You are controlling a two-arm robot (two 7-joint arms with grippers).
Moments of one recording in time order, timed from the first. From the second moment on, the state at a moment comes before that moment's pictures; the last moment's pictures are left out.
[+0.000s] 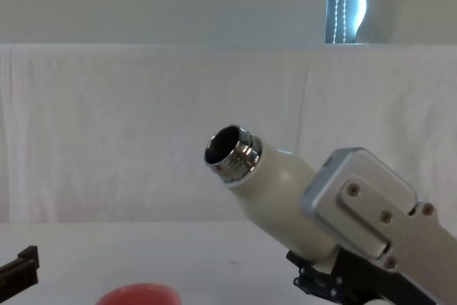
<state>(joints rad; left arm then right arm) 0.27 0.24 0.04 -1.85 -0.25 -0.02 -0.02 0.06 0.22 -0.43 -1.62 -0.63 -0.07 -0.02</state>
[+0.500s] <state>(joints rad) 0.27 0.24 0.04 -1.85 -0.25 -0.02 -0.02 0.02 0.18 -0.36 -1.62 -0.43 -0.11 0.05</state>
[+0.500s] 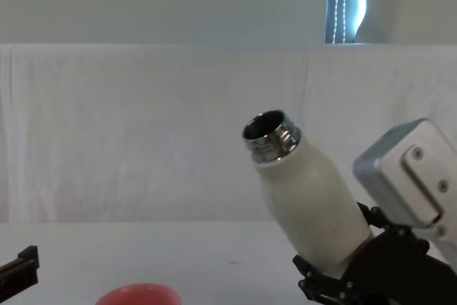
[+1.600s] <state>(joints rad) 0.27 0.24 0.04 -1.85 -0.25 -0.02 -0.02 0.05 0.09 -0.27 -1.58 0.07 -0.01 0.25</state>
